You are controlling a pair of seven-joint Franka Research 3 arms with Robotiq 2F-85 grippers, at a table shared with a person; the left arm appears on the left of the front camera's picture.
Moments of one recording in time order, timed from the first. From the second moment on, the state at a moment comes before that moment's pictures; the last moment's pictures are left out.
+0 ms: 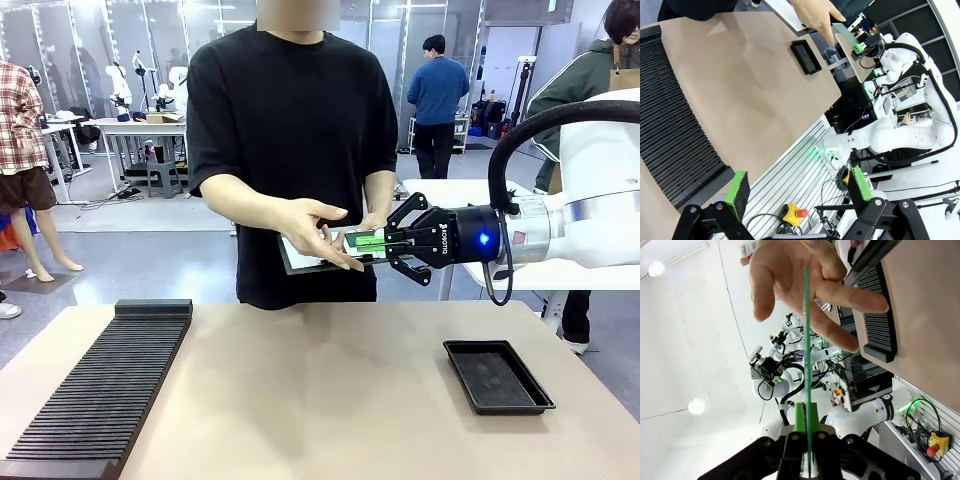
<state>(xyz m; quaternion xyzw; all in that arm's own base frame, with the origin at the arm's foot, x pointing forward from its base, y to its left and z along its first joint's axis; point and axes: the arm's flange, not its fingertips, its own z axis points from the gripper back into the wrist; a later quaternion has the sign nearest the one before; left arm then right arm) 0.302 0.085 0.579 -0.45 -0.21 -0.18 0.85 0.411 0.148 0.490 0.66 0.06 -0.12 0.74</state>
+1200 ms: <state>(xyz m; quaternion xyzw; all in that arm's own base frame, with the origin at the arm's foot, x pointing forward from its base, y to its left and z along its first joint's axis) 0.302 0.085 0.579 -0.45 -0.21 -0.18 0.85 0.395 0.128 0.514 0.63 0.04 -0.08 0.77</state>
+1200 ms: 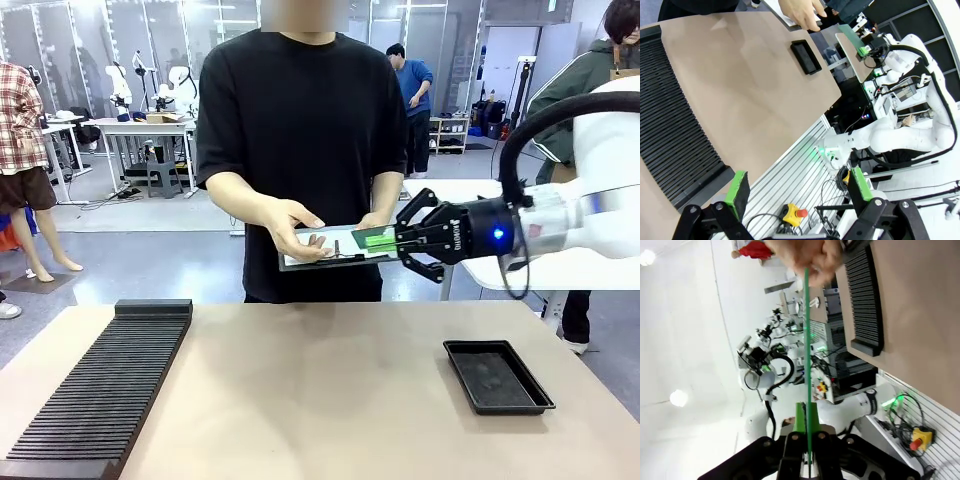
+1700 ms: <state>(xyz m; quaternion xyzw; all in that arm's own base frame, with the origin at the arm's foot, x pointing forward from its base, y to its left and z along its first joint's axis) 0.302 0.085 0.579 -0.45 -0.21 -0.18 0.85 0.304 0.001 0.596 0.58 -0.03 -0.01 0.81</state>
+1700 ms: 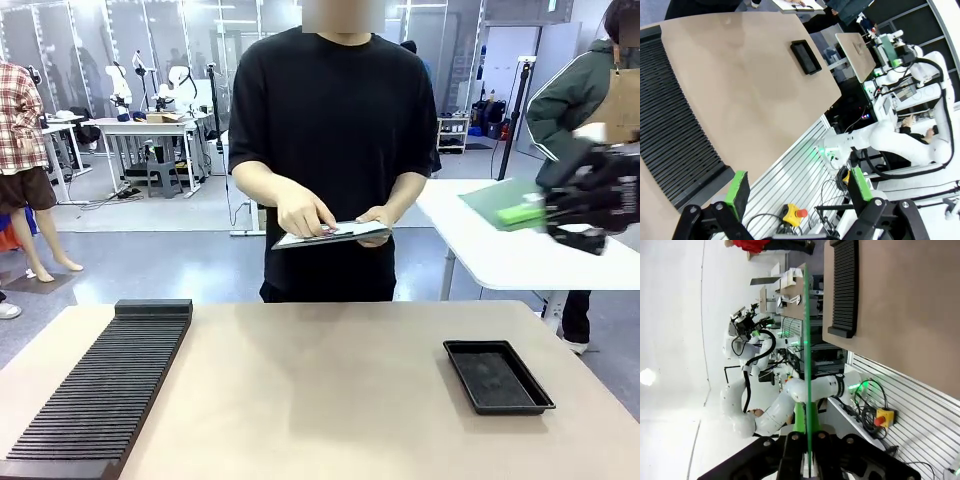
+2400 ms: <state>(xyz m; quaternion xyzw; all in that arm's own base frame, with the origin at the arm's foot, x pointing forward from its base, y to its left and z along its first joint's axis) 0.302 0.085 0.579 -0.45 -0.21 -0.18 0.85 0.229 -0.105 0.595 0.56 -0.10 -0.01 0.82</state>
